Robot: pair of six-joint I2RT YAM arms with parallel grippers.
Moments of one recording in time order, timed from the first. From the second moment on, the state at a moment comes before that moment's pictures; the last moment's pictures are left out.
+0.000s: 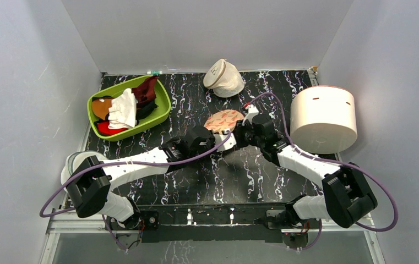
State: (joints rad) left arm -0.96 1.43 0.88 -0.06 -0.15 0.54; right arm 0.53 1.30 0.66 0.17 -0.26 0.44
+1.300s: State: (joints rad) left arm -0.96 1.45 0.88 -0.11 0.01 0.49; right arm 0.53 1.29 0.61 0.19 -0.34 0.48
